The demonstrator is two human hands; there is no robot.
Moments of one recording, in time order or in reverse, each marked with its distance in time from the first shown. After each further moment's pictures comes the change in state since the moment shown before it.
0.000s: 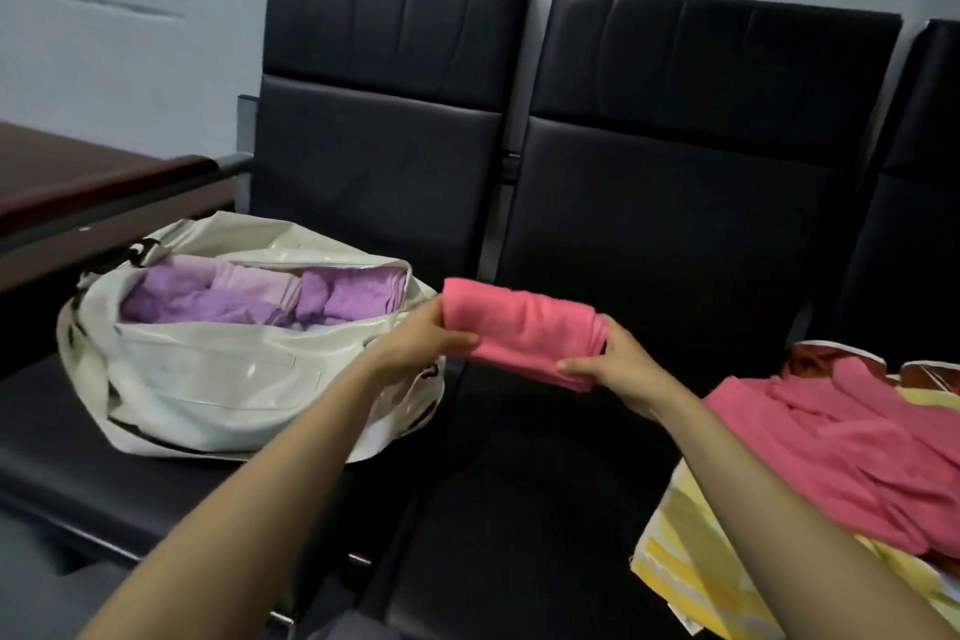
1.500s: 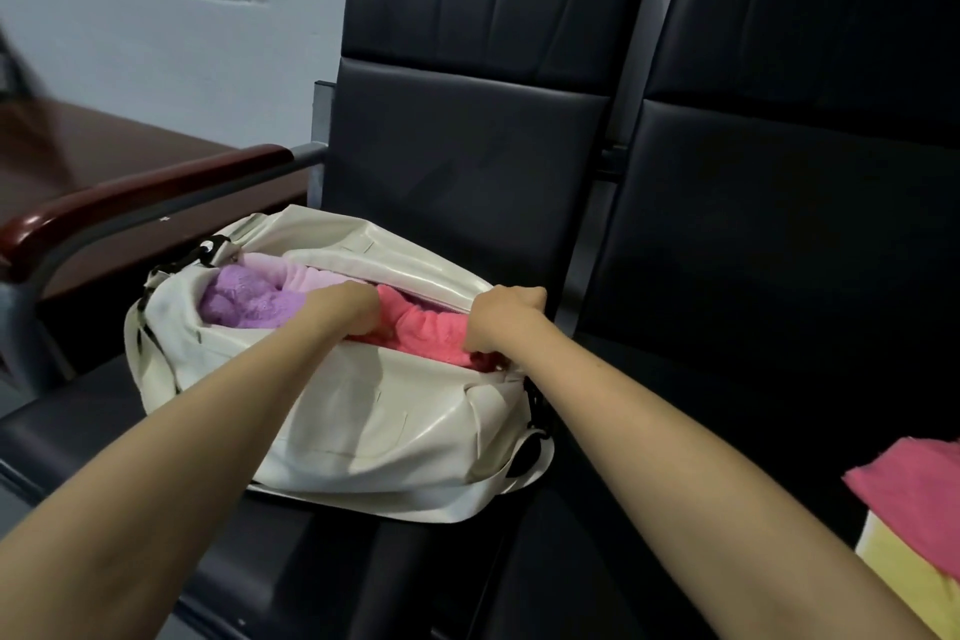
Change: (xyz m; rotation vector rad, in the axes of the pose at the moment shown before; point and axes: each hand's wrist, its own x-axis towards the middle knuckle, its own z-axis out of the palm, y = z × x) left_hand 0.046 -0.048 -0.177 0.843 0.094 -0.627; right_hand 0.097 -0.143 0.199 -1.312 -0.226 -0.158
